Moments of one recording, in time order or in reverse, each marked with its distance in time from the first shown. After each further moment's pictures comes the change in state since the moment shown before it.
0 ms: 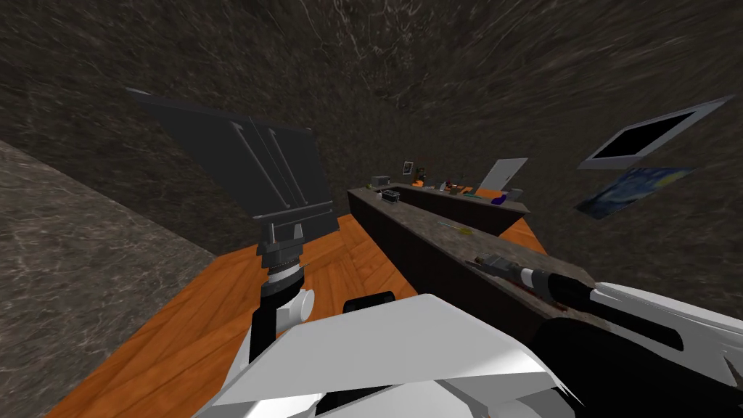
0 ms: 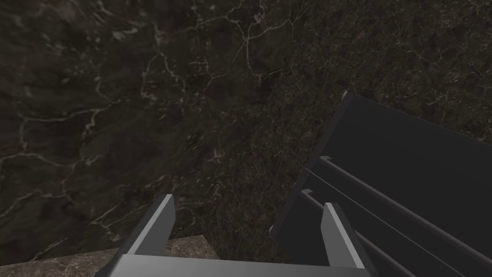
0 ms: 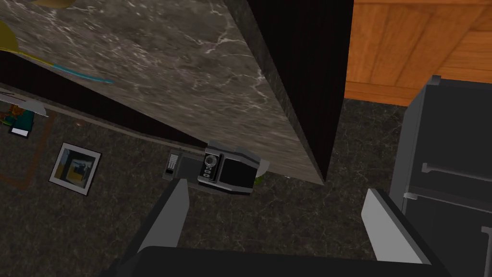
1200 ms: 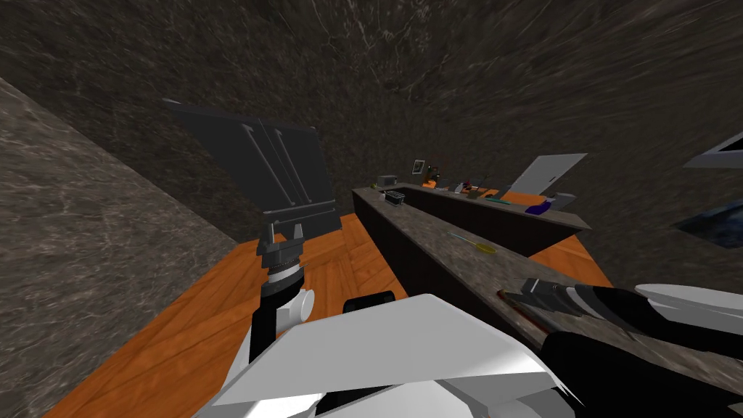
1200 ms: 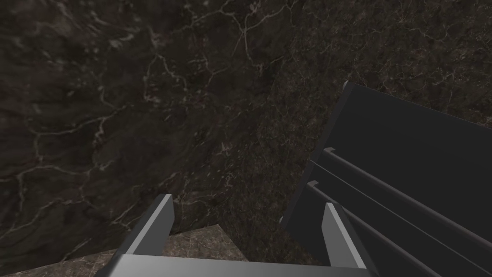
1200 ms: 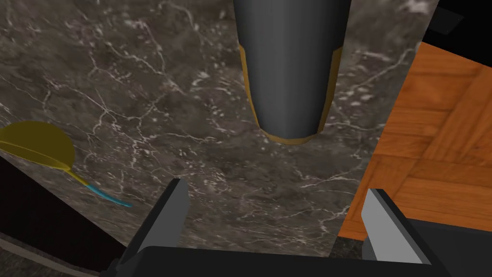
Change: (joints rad) left arm 0.000 0.000 0.000 0.000 0.000 0.000 0.000; right arm 0.309 -0.282 0.046 0.123 0.087 -0.035 -0.182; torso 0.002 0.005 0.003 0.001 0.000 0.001
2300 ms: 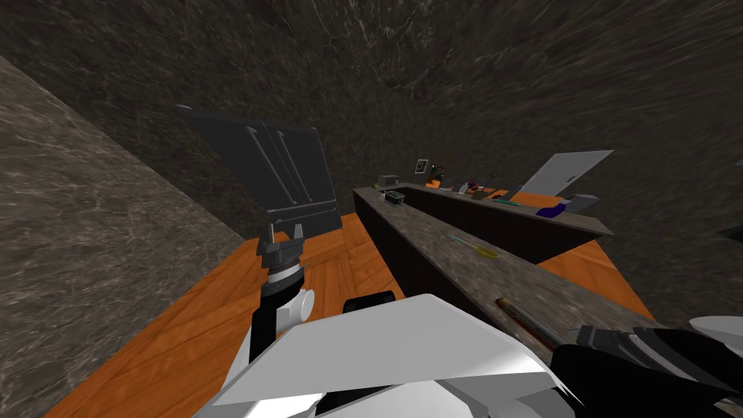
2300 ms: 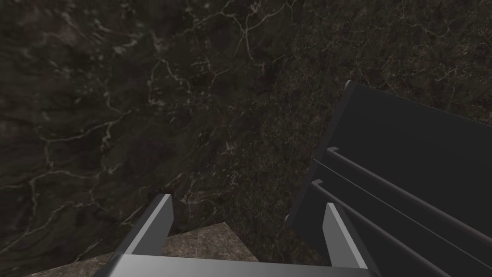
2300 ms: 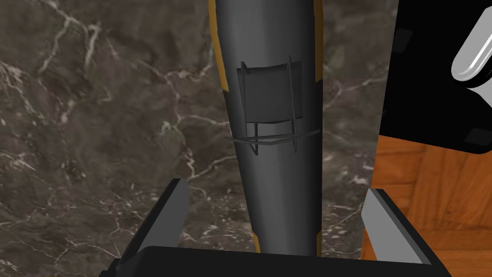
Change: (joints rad) left arm 0.000 0.000 0.000 0.000 0.000 0.000 0.000; right arm 0.187 -0.081 0.107 -0.001 0.049 -0.027 -0.145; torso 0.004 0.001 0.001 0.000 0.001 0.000
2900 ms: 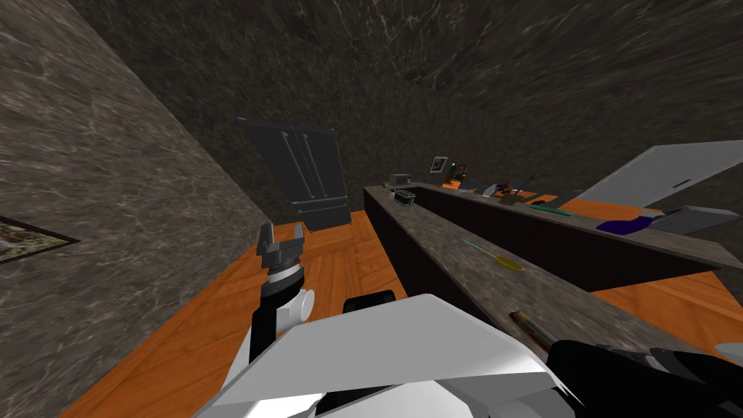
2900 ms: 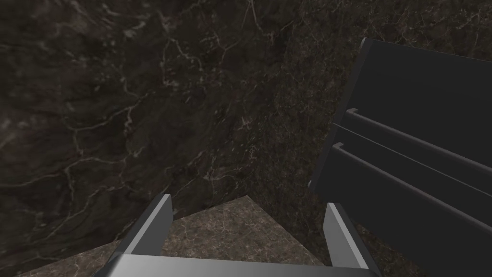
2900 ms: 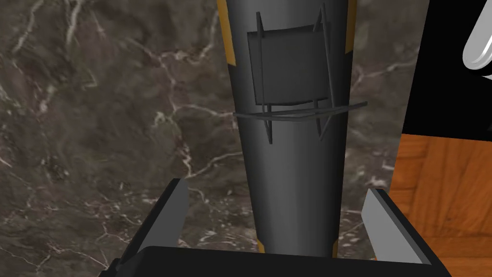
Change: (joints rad) left arm 0.000 0.000 0.000 0.000 0.000 0.000 0.000; right arm -0.056 0.047 0.099 -0.019 -0.011 0.064 -0.062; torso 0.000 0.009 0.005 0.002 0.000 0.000
